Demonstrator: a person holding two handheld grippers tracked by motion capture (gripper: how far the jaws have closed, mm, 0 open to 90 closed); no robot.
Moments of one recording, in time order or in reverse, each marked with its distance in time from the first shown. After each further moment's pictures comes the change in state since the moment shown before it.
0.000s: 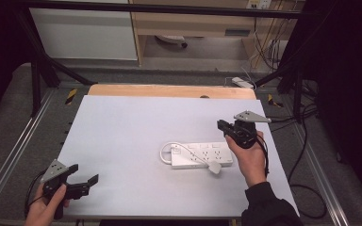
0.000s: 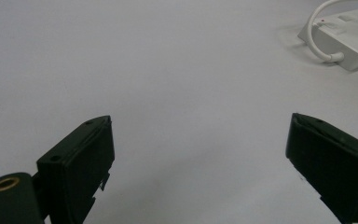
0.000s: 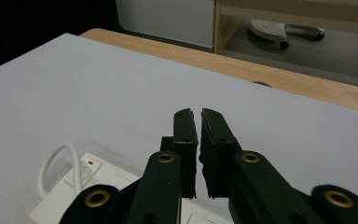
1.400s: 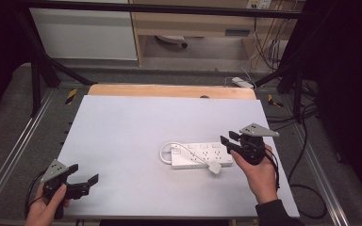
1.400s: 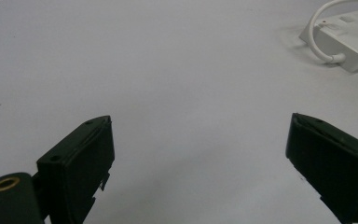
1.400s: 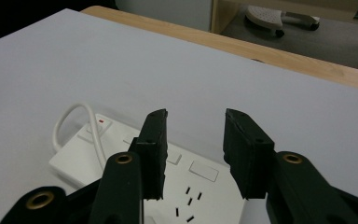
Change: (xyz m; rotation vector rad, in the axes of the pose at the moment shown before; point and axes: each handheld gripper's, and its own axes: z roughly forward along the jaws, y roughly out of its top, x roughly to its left) left arm 0.000 0.000 0.000 -0.004 0.006 -0.003; right arm 0.012 -0.019 -0.038 0.054 -0.021 -0.033
